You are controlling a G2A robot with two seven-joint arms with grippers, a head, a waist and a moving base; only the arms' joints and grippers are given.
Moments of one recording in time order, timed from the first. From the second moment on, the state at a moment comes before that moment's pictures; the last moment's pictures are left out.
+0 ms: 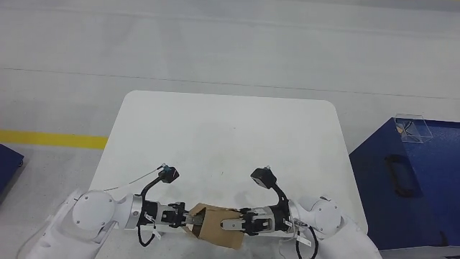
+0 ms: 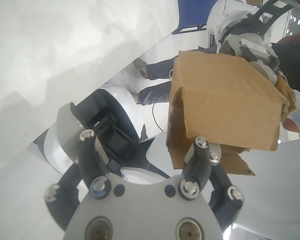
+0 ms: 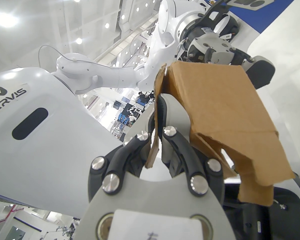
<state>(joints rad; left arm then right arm) 1.29 -0.94 -1.26 -1.79 -0.01 -0.10 -1.27 -1.28 -1.09 1.06 -1.65 0.42 -0.66 1.12</state>
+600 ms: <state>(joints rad) 1.28 -0.93 -1.24 -1.79 -0.06 -0.10 -1.26 -1.29 -1.09 1.04 -1.67 0.32 -0.70 1.04</state>
